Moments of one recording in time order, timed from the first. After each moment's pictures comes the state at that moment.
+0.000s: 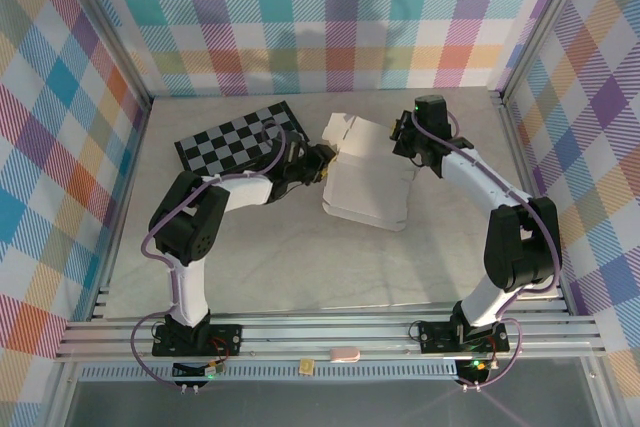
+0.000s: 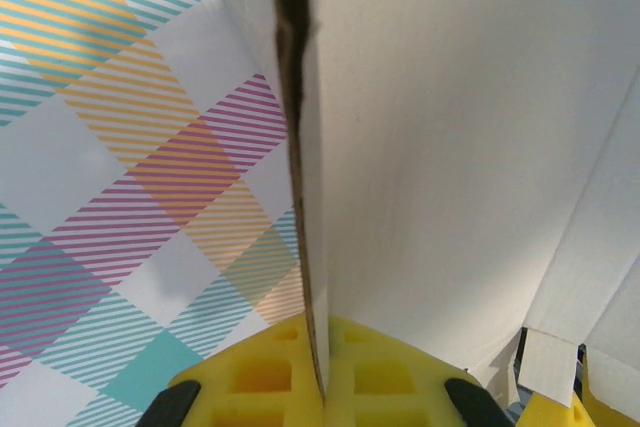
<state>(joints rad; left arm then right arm) -0.52 1.96 1.17 0.27 0.32 -1.30 0.27 1.64 1.23 -0.19 -0.08 2.07</state>
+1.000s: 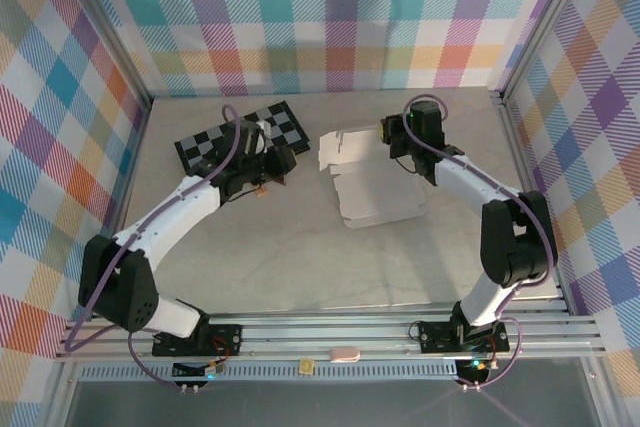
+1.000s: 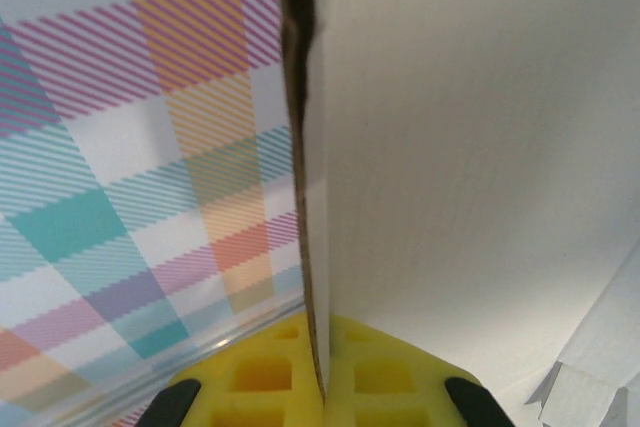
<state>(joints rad) -0.42 1.46 1.12 -0.37 0.20 -0.67 0.30 1.68 1.14 0.09 -0.19 1.63</state>
